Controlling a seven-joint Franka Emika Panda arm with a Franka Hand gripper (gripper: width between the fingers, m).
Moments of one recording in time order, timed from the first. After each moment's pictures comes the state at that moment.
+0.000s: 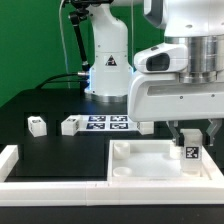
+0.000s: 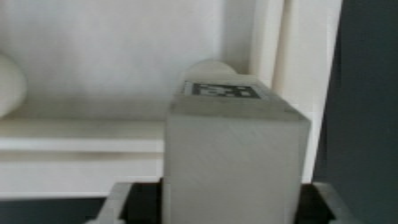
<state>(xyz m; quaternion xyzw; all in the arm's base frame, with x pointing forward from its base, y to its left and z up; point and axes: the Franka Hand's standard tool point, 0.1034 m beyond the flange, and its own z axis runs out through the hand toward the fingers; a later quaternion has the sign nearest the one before) 0.639 0.114 0.082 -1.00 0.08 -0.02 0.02</state>
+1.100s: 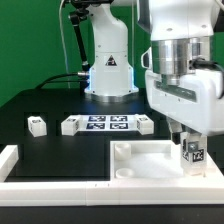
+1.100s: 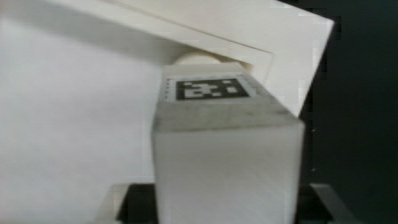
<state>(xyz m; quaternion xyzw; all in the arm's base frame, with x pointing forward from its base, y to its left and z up) 0.631 0.103 0.078 -0.77 0.64 -0.02 0.06</state>
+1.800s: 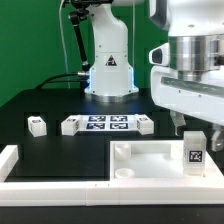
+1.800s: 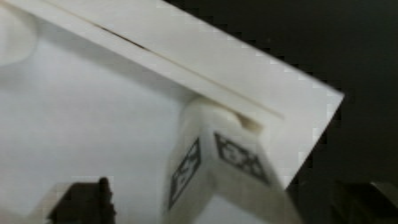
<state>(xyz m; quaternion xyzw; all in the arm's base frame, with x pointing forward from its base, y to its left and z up) 0.624 0.127 0.082 -0.88 0.48 -0.01 0.04</state>
